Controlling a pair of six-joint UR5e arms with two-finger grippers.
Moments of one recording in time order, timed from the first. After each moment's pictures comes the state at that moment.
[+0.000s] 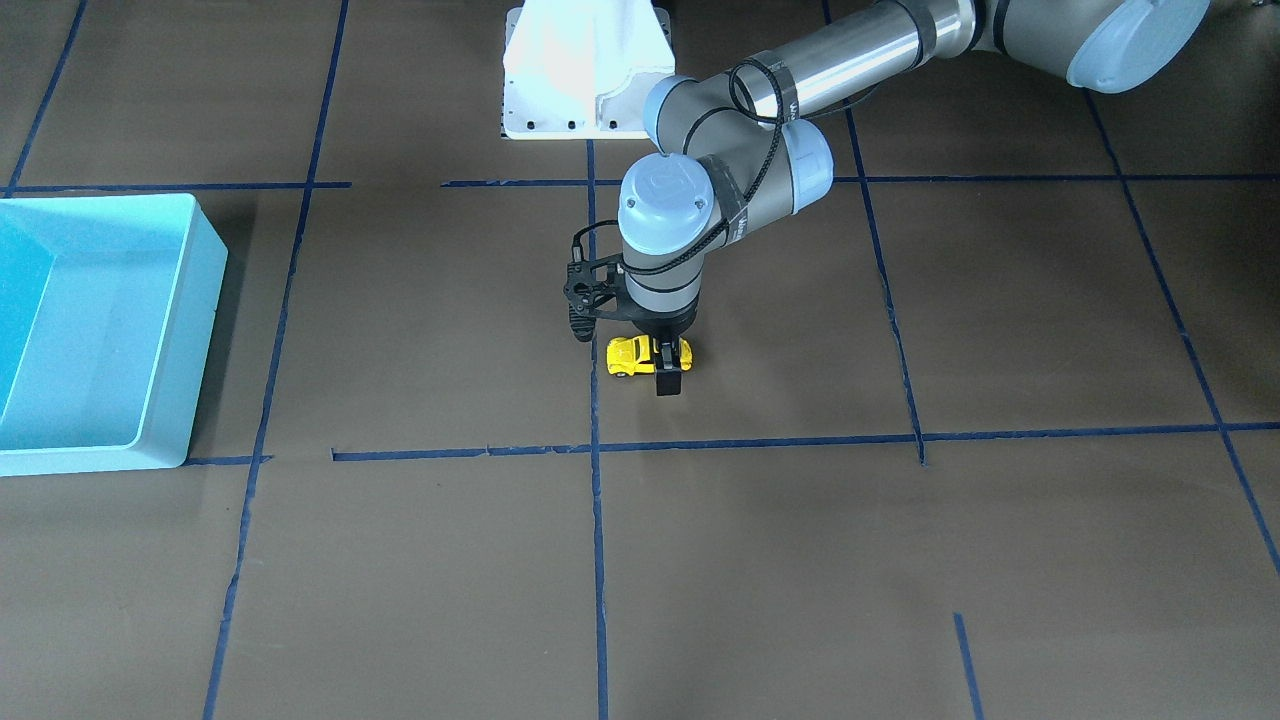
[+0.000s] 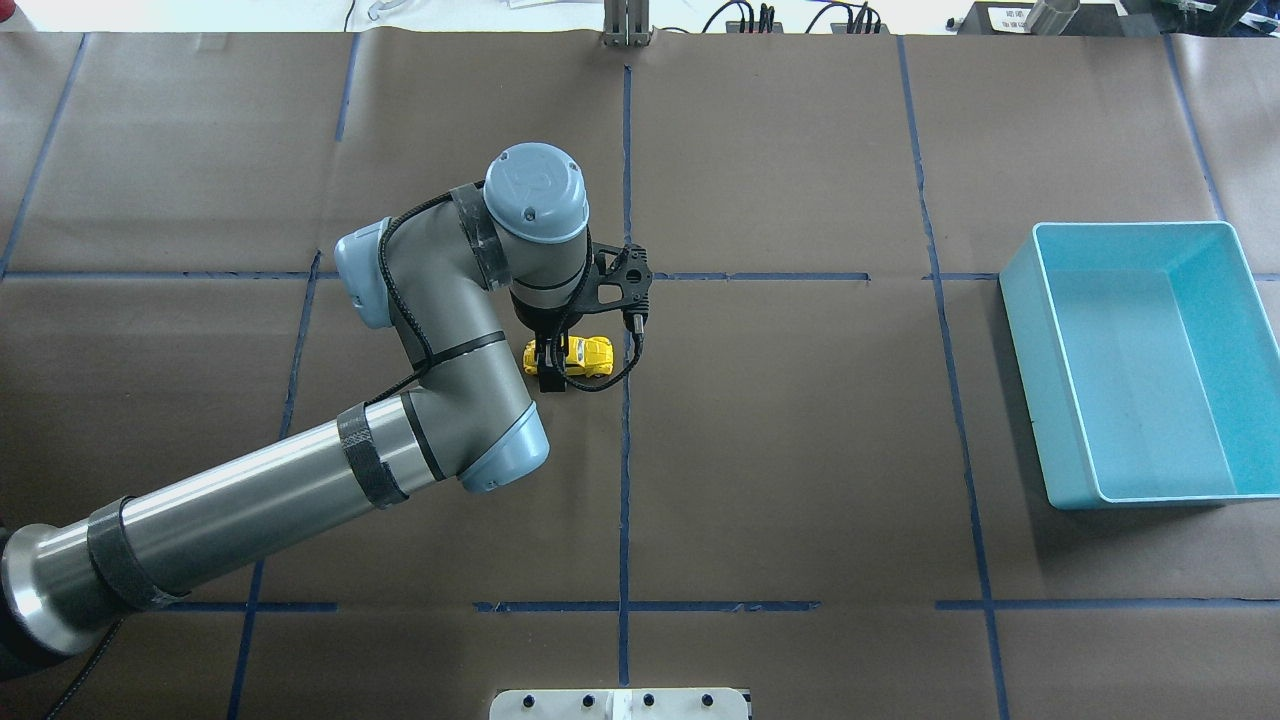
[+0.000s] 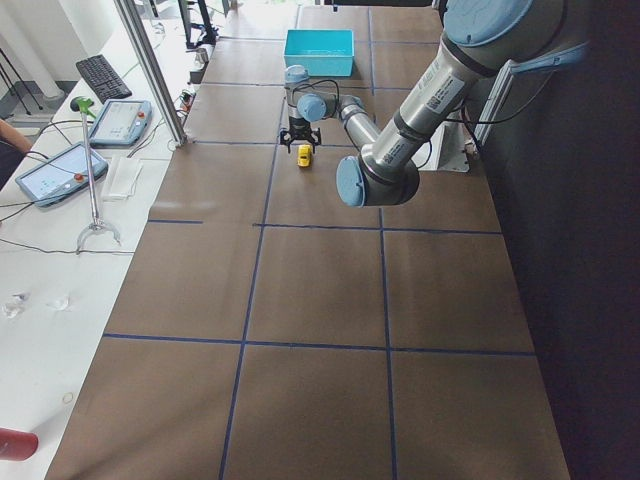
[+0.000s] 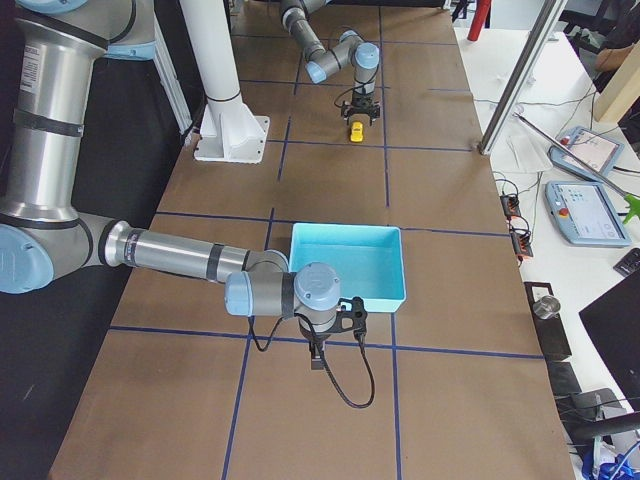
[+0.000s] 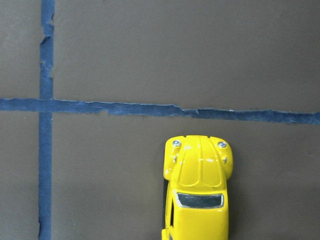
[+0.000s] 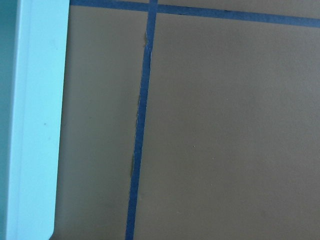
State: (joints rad) left arm -0.58 -2.44 -1.33 -1.60 -1.95 0.41; right arm 1.53 -1.81 1.66 -1.38 2.36 -0.04
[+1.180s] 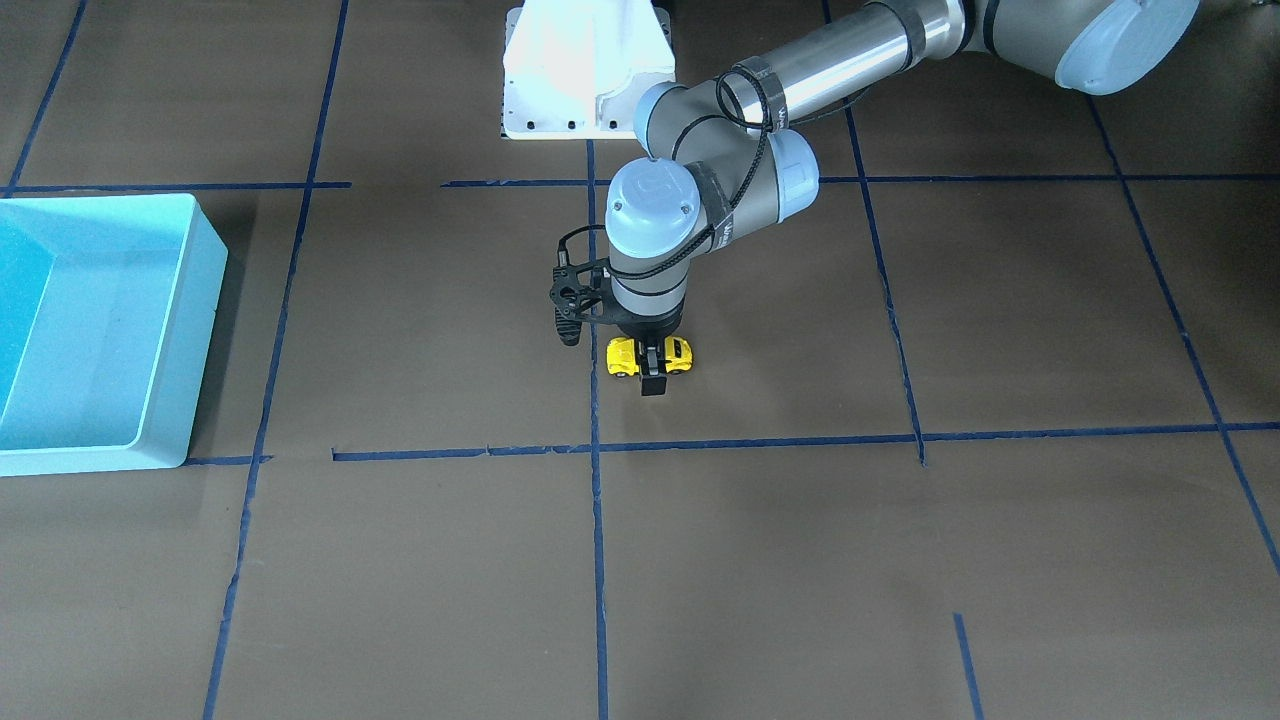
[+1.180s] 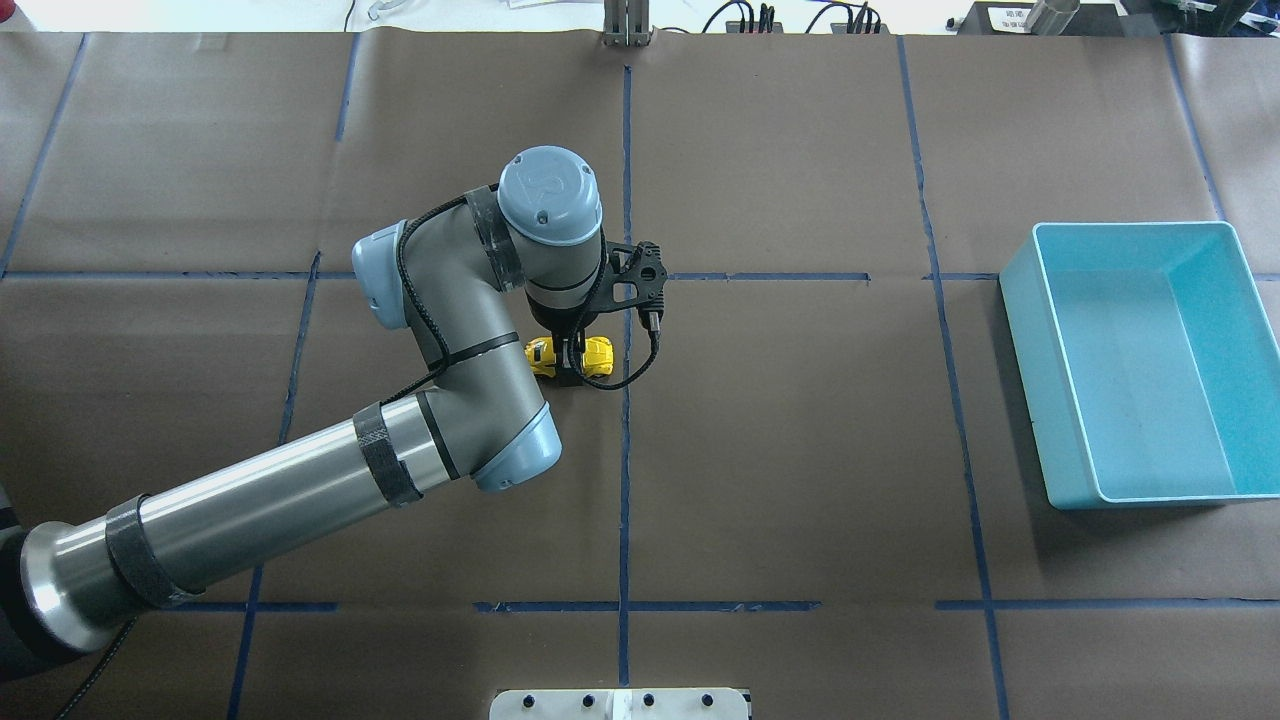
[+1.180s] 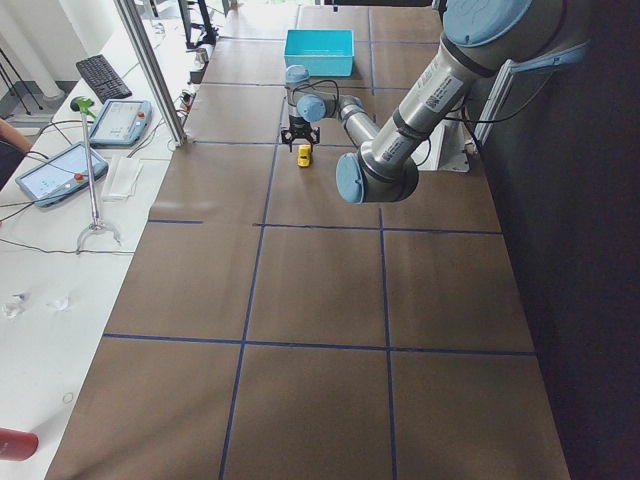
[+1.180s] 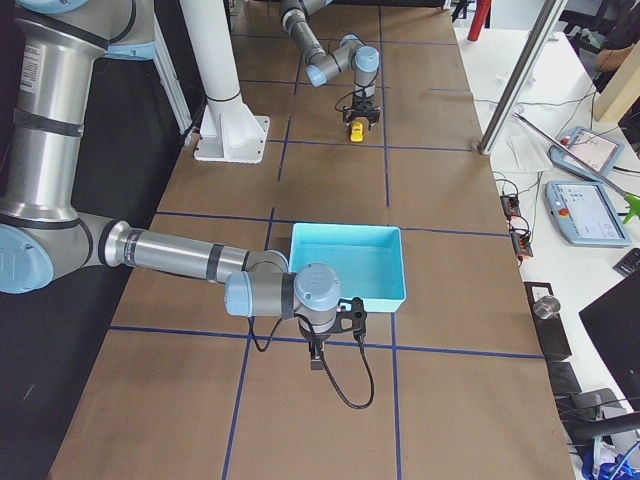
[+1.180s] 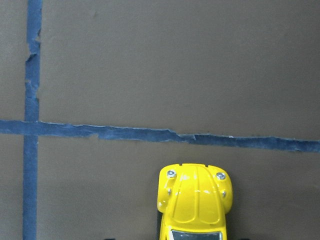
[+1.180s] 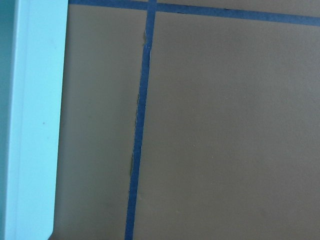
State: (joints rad) left arm -0.58 -2.47 -1.29 -1.65 -1.95 0.38; right arm 1.53 -1.81 1.66 -1.39 2.36 -0.04
